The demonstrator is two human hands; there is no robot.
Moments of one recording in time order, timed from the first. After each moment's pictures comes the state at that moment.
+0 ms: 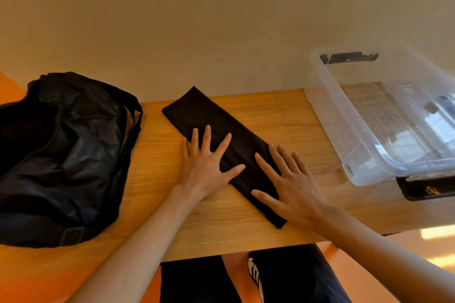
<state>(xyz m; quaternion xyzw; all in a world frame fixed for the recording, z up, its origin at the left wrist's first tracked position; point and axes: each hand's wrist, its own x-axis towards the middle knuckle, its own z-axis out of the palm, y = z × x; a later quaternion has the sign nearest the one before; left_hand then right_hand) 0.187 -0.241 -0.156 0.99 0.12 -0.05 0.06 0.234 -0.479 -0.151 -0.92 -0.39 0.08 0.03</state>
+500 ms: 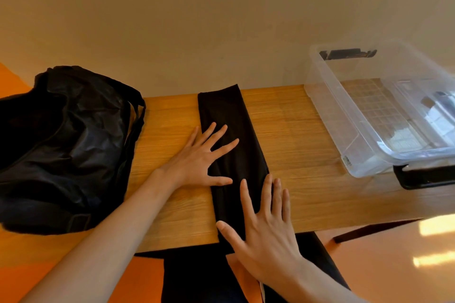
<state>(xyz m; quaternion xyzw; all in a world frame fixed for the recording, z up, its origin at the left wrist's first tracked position) 0.177 -0.196 -0.146 0.99 -0.13 -0.09 0.03 0.111 -0.443 -0.133 -0.94 -0.27 0.17 0.10</state>
